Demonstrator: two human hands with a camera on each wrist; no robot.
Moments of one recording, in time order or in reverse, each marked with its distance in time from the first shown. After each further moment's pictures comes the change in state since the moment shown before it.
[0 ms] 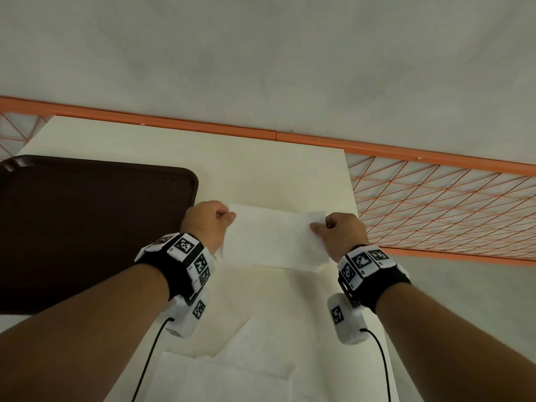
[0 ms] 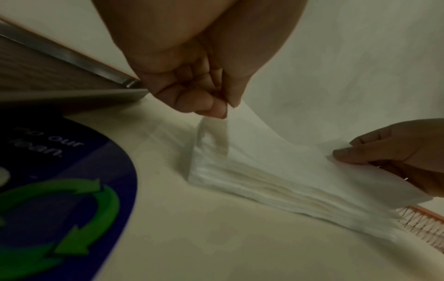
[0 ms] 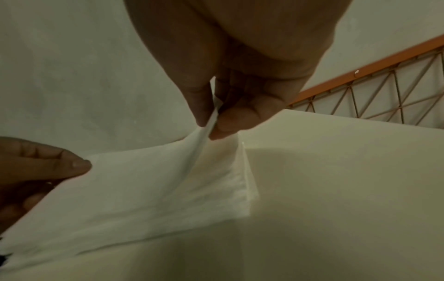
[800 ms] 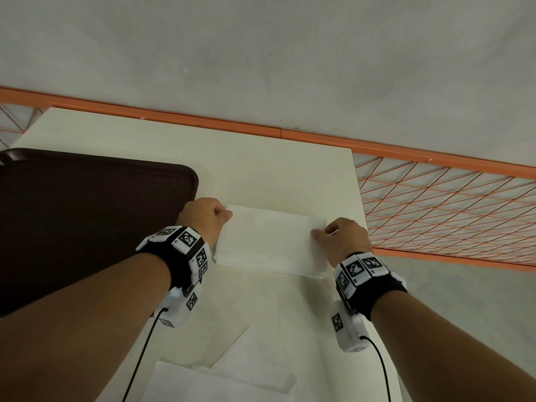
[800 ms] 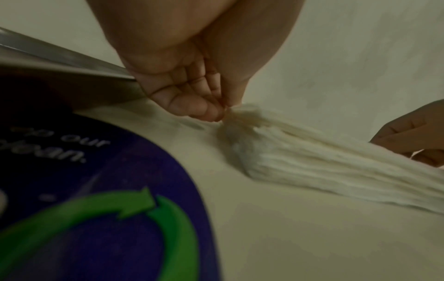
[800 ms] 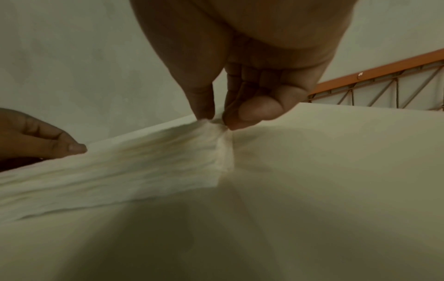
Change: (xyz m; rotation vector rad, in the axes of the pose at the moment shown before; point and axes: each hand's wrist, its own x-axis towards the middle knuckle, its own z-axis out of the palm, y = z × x) left_hand 0.030 -0.017 0.008 0.192 -0.047 -0.063; right_hand 0.015 0.004 0.014 -0.122 -0.029 0.120
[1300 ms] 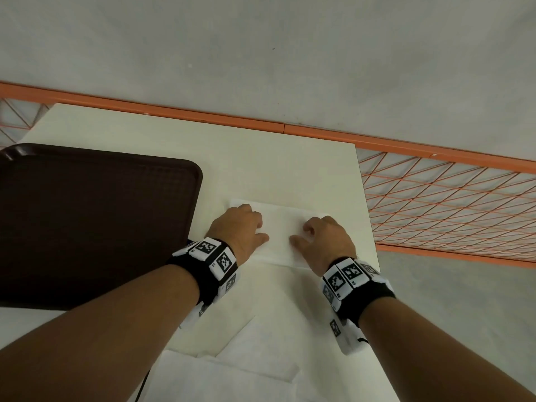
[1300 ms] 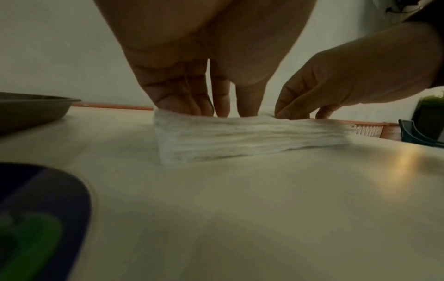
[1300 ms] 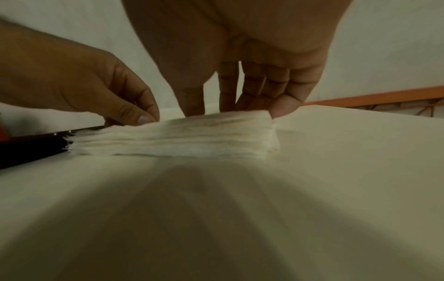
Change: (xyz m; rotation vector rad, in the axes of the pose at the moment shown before) left_hand -0.041 0.037 0.014 0.302 -0.225 0.314; right_hand -0.030 -0.012 0.021 -0.211 -0.071 -0.314
